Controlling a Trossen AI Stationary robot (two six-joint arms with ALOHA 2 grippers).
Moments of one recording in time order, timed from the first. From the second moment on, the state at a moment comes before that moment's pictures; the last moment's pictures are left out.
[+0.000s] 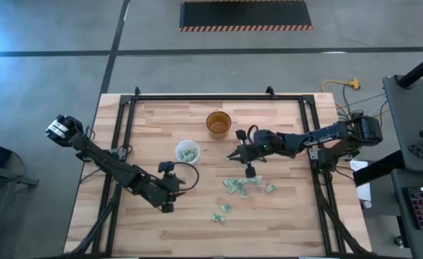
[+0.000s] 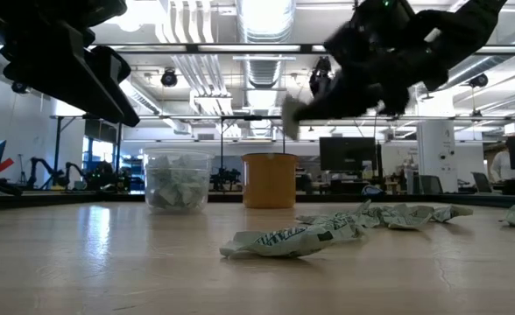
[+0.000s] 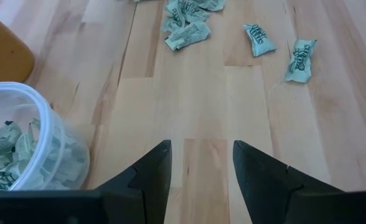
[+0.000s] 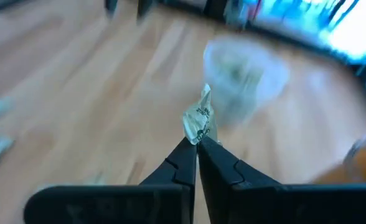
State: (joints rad) left arm -0.57 1.32 0.71 -0.22 -0.50 -0.41; right arm -0.07 1.49 0.62 0.46 -0.18 -0.30
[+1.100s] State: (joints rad) left arm -0.57 1.32 0.71 -0.23 -0.47 -0.41; right arm -0.13 1.96 1.15 0.43 -0.20 -0.22
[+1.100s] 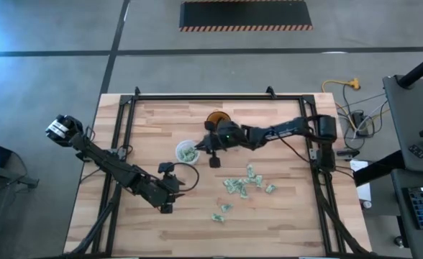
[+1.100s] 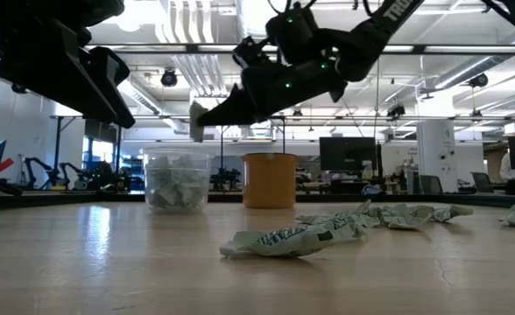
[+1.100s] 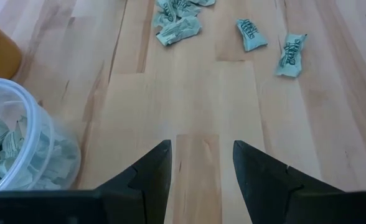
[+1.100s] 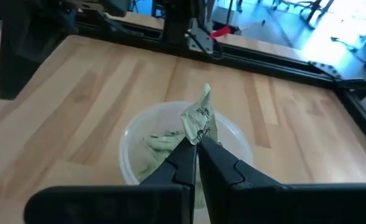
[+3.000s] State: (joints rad) left arm -0.46 1.88 0.81 0.58 -0.08 0.02; right arm -0.03 0.98 0.58 -0.15 -0.26 -0.08
